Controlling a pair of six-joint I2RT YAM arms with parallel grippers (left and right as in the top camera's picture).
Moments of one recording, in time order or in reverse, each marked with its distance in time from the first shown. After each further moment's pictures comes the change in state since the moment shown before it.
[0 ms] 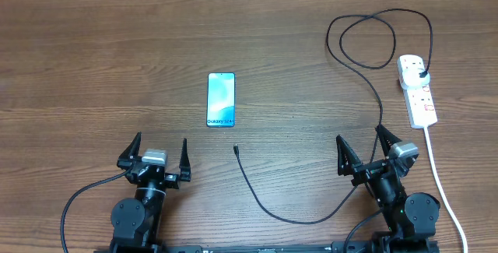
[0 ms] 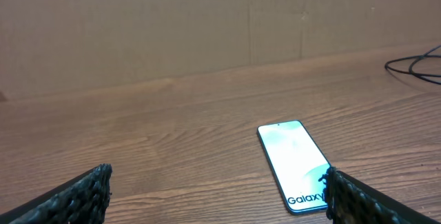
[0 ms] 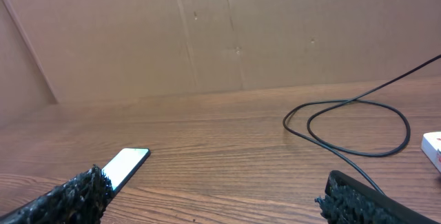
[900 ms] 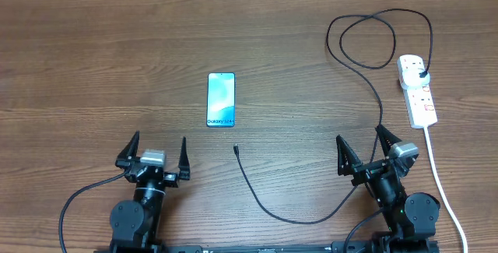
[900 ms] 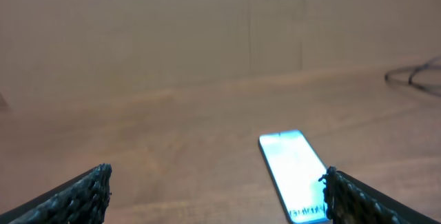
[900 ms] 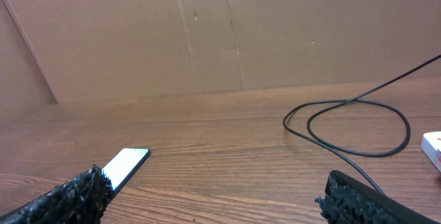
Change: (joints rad) left arm 0.000 0.000 0.000 0.047 -0.003 0.002; right arm 0.001 0.000 0.000 0.001 0.000 0.001
